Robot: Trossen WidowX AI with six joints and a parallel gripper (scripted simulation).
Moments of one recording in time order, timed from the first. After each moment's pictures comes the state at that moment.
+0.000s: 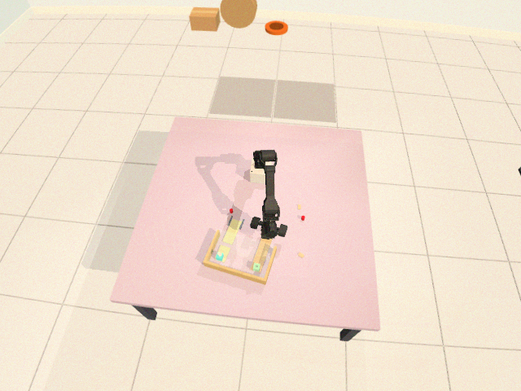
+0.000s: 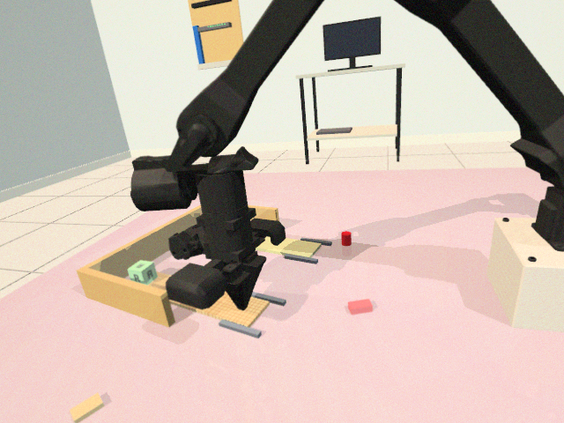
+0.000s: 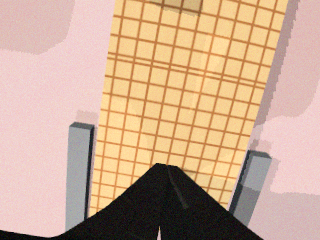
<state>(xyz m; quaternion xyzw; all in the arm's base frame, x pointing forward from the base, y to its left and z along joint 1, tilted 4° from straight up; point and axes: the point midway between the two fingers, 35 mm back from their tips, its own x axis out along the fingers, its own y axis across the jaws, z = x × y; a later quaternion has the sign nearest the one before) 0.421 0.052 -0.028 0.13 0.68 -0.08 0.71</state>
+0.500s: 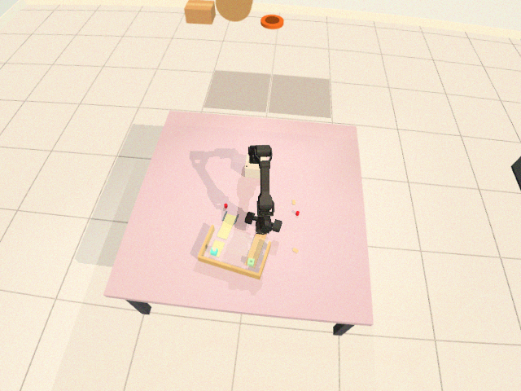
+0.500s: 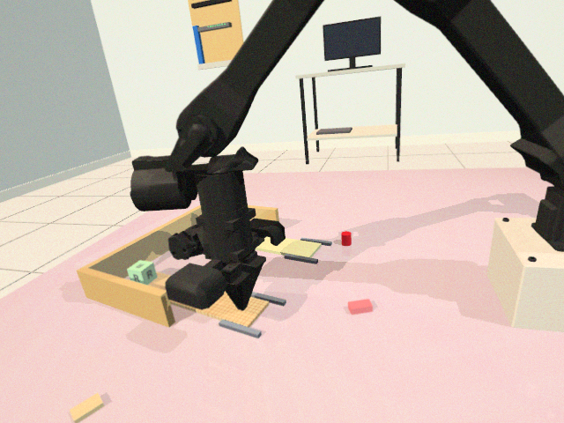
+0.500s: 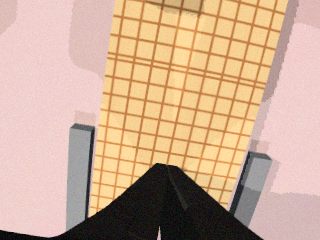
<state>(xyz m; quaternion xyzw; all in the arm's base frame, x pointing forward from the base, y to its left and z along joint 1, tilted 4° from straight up) 0.421 0.052 -0.029 0.13 0.68 -0.08 0.71</state>
